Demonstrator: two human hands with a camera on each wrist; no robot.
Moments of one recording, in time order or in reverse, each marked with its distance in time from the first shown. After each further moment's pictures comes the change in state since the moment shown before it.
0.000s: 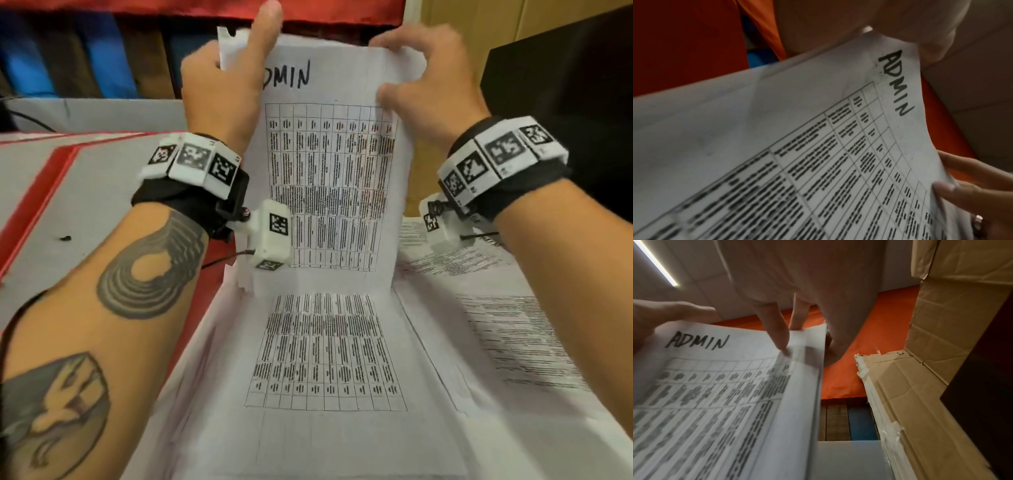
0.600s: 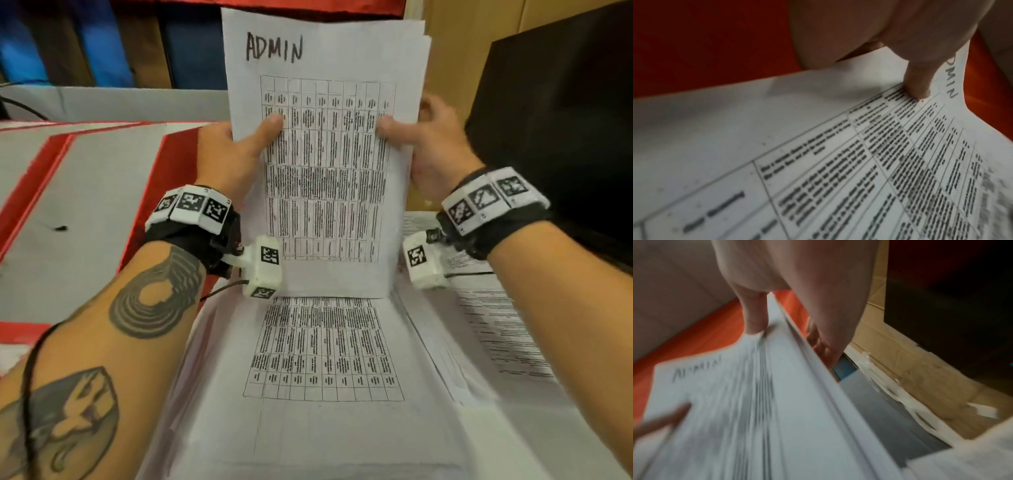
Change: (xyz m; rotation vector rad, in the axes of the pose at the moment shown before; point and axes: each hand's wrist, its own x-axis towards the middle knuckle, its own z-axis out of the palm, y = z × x) left_hand -0.036 -0.054 -0.015 -0.037 -0.155 -0.265; right_hand -0.038 0.031 0.018 0.833 -0.051 0.473
